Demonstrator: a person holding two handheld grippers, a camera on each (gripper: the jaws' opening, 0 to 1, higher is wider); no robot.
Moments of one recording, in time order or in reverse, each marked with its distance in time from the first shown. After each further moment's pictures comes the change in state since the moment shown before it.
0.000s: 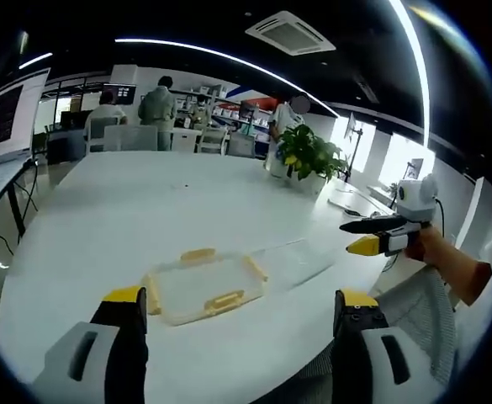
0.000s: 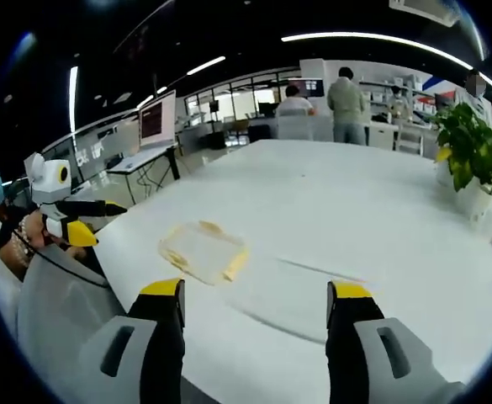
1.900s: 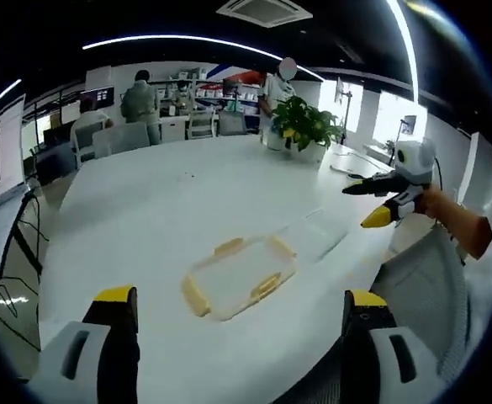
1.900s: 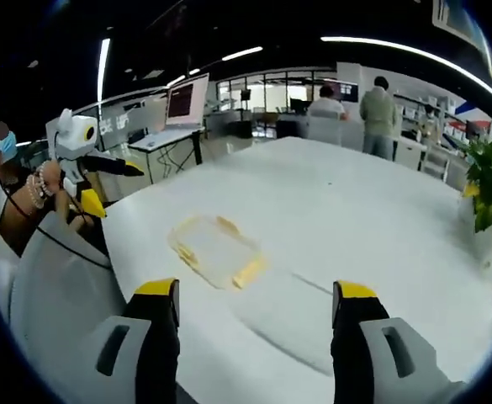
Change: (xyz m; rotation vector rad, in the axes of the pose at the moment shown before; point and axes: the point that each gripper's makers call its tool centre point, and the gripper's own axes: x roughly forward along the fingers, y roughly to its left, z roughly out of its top) left arm -0.009 0.052 0.009 0.212 0.177 0.004; right arm 0.023 0.017 0.019 -0.187 0.051 0.100
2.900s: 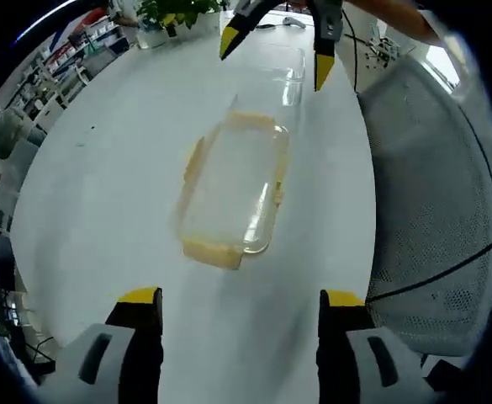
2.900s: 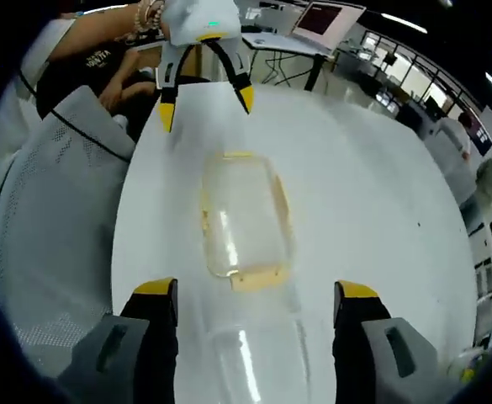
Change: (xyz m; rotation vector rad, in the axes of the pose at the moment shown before) left arm 0.060 0.038 -0.057 0.597 0.585 -0.363; right arm 0.092 0.020 -0.007 -0.619 0.442 0.377
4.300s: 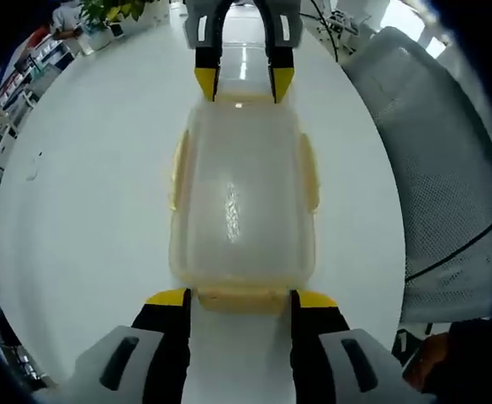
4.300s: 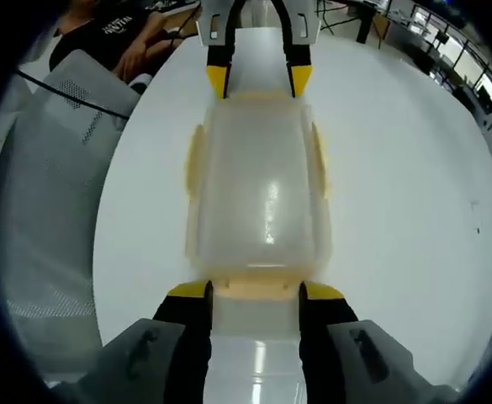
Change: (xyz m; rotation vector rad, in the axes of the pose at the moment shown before) left arm 0.053 0.029 0.017 0.219 0.074 -0.091; right arm 0.066 0.000 -0.026 -0.066 0.207 0.234
